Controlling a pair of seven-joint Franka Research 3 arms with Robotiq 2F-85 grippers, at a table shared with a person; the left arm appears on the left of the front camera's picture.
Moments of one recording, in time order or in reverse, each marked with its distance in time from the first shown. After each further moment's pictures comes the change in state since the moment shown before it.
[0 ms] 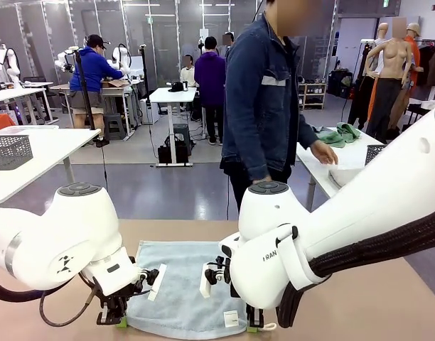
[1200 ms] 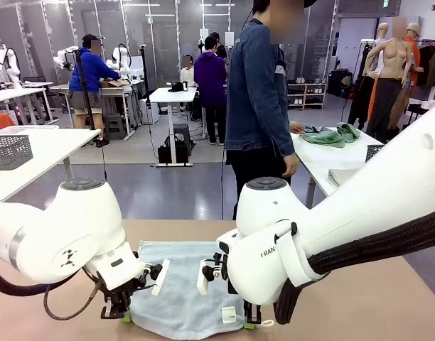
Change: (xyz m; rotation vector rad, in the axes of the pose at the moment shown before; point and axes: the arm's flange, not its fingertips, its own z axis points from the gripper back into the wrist) left arm 0.010 0.007 0.012 0.010 -0.005 -0.010; right arm 0.008 0.000 0.012 -0.013 -0.007 0.012
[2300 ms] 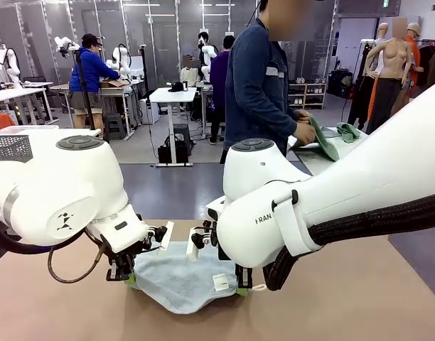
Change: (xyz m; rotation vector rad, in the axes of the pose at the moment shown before) left arm 0.009 0.023 0.071 0.125 0.021 0.036; right arm 0.022 -0.021 0.063 -0.088 0.020 0.020
